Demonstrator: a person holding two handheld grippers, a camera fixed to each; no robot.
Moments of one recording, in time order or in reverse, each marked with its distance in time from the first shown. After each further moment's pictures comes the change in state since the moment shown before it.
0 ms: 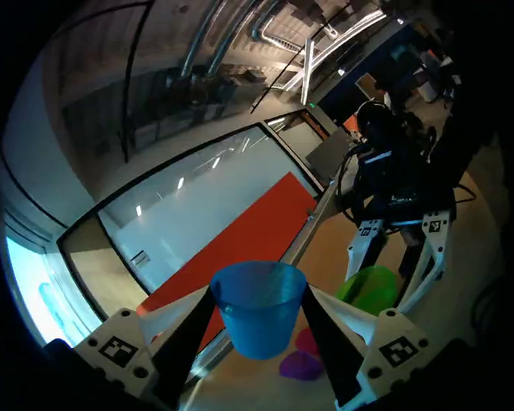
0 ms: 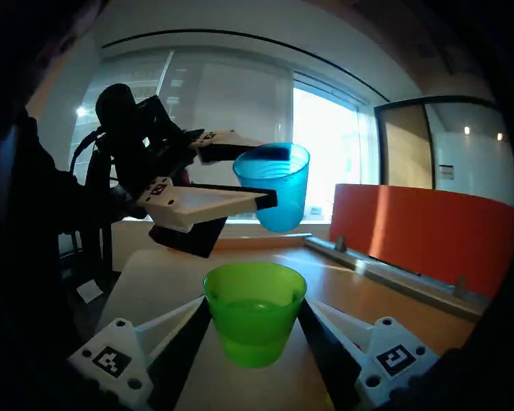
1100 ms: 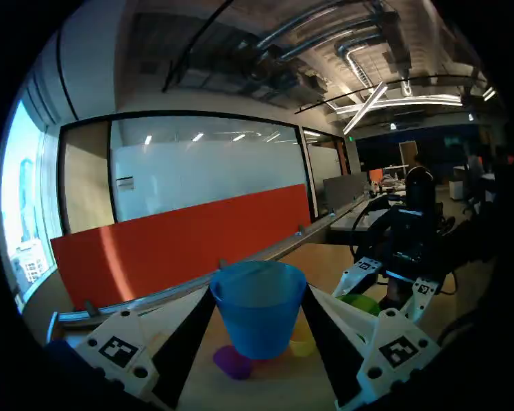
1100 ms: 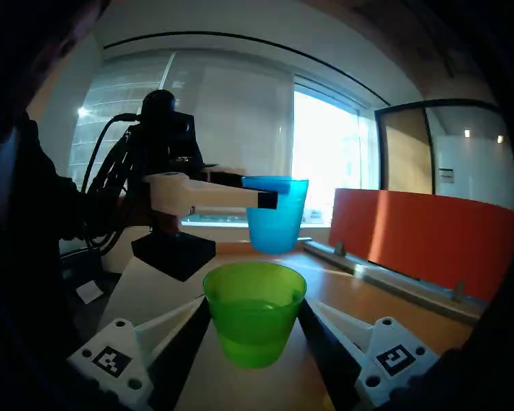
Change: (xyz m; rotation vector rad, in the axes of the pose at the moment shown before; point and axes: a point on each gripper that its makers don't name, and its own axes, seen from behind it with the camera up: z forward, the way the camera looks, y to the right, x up) left arm -0.026 -0.005 0.001 -0.031 -0.047 -0.540; right arm 0.009 0.001 -0.002 -0.002 0.015 -0.008
